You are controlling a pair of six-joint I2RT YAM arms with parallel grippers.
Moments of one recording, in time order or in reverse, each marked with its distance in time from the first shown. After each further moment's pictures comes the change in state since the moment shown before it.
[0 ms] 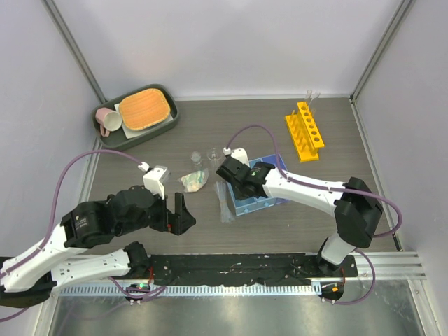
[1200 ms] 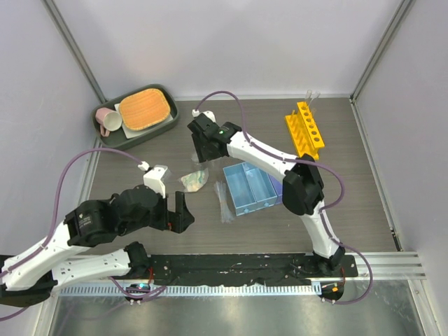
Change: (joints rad) left arm 0.000 0.028 0.001 -0.030 -0.068 -0.008; right arm -0.102 0.513 0.771 -0.097 -0.079 -0.158
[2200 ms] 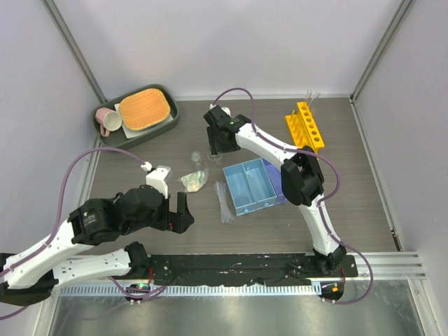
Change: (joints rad) left arm 0.000 0.013 0.000 -0.029 -0.008 0.002; right arm -0.146 0.113 0.051 0.011 -0.064 -0.002
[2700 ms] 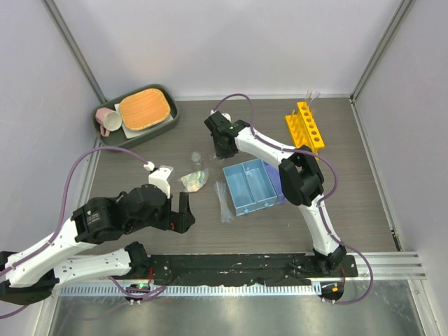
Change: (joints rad) left arm 0.000 0.029 0.000 0.001 0.000 0.003; right arm -0.008 0.000 -0.100 0.058 -0.023 0.022
